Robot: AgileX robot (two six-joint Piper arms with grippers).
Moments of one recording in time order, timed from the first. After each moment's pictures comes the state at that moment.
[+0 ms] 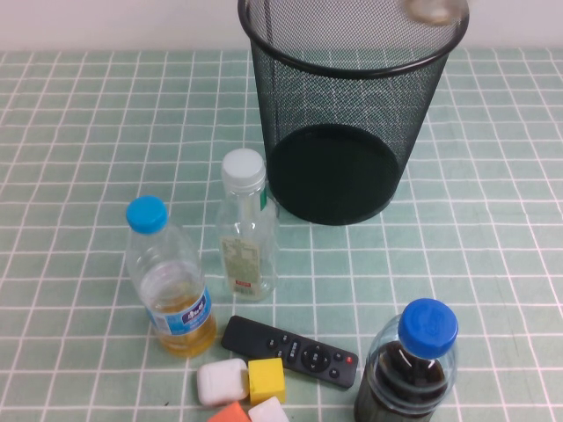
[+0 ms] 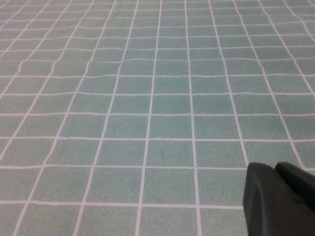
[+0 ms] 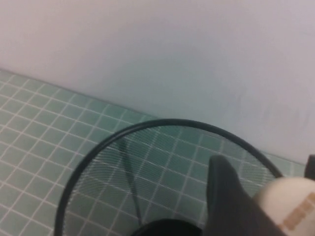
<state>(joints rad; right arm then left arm) 0.35 1.86 -2.53 0.03 1.16 0.03 -0.02 -0.01 0.03 0.08 0.35 -0.10</state>
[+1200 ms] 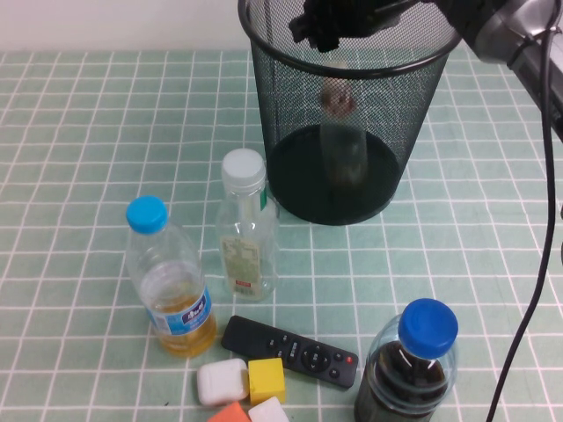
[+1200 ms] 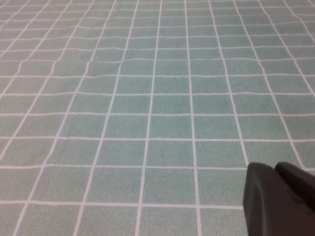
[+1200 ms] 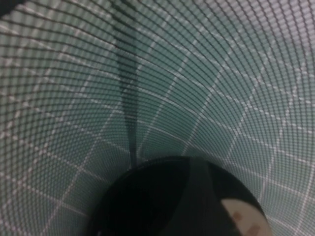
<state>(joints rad) 0.48 2.28 -2.53 -0.10 1.03 0.04 -0.02 -0.01 0.03 0.08 0.35 -0.10</state>
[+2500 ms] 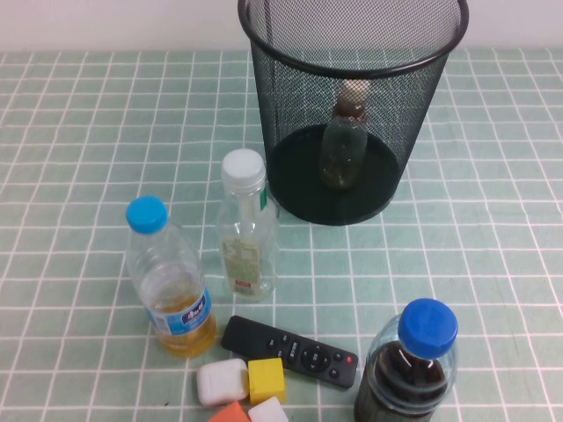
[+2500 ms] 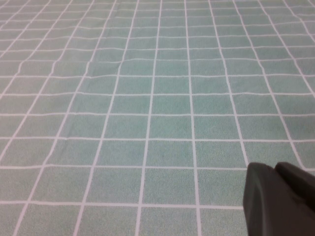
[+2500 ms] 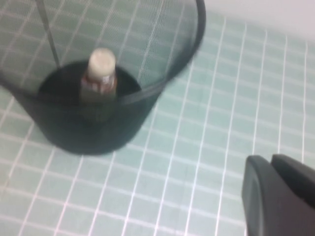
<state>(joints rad) 0.48 1.41 -1.86 -0.31 1.26 0.18 -0.02 -0.01 0.03 0.08 0.35 -0.10</state>
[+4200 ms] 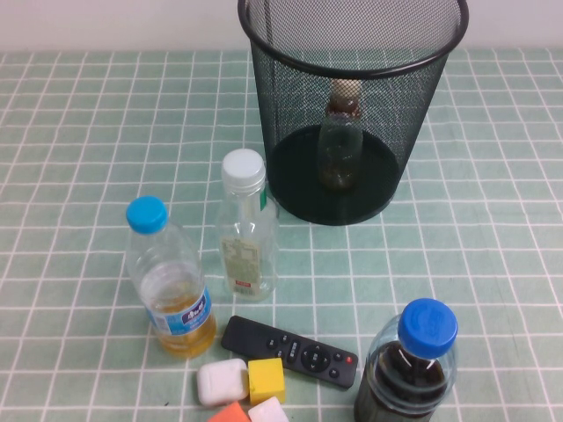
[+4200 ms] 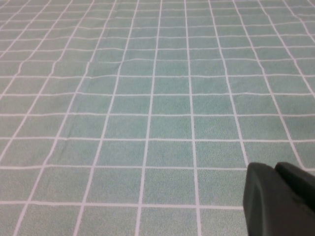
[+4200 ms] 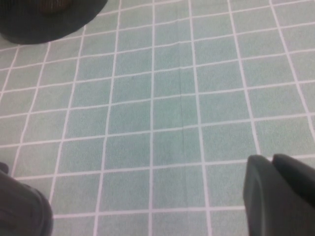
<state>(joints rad) 0.48 0.24 -0.18 -0.48 0.60 0.84 -0.02 -0.01 0.03 0.08 0.35 -0.10</state>
